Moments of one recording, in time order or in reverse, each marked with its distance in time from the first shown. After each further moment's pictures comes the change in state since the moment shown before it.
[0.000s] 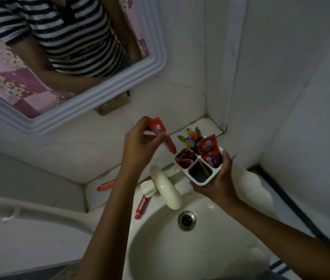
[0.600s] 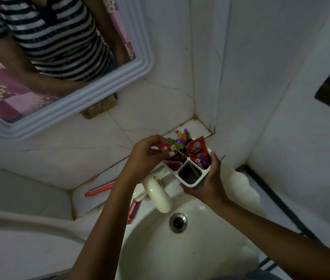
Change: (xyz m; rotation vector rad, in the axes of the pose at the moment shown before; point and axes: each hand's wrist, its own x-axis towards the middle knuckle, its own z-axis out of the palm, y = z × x) left_hand -0.003 -0.011 0.026 -0.014 -0.355 -0.142; right_hand -0.001 -0.008 -0.002 -0.046 0.022 -0.025
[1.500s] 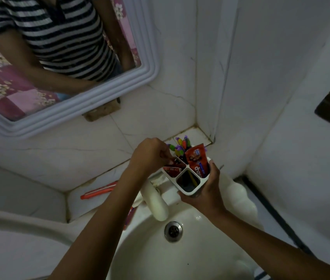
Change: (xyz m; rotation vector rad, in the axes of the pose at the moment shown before) left_hand 0.024 0.018 0.006 0.638 -0.046 0.085; right_hand 0.001 0.004 0.000 -0.017 -0.042 0.033
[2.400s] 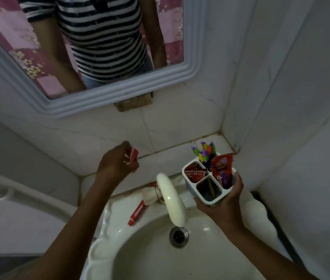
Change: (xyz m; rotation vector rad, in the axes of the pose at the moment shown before) left_hand -0.066 -0.130 -0.004 -0.204 0.257 -0.376; right_hand -0.001 0.008 0.004 0.100 -0.017 0.046
